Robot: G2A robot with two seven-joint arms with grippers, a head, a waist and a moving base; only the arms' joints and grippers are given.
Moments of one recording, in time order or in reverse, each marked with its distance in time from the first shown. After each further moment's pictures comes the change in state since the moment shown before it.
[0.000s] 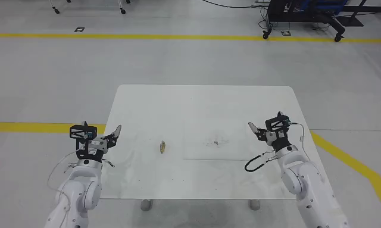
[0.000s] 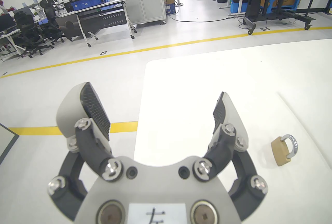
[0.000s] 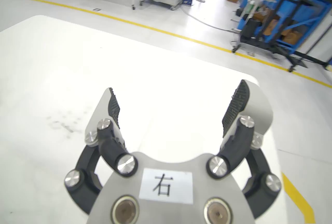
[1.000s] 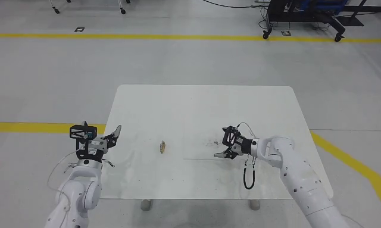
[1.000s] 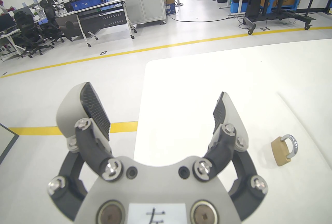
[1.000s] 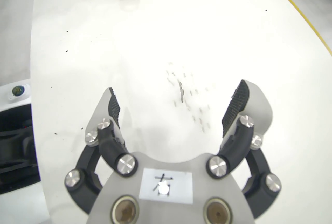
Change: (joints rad) left arm 0.000 0.000 0.000 0.000 0.000 0.000 0.000; right arm 0.361 0.010 -0.257 0.353 -0.104 -0.757 0.110
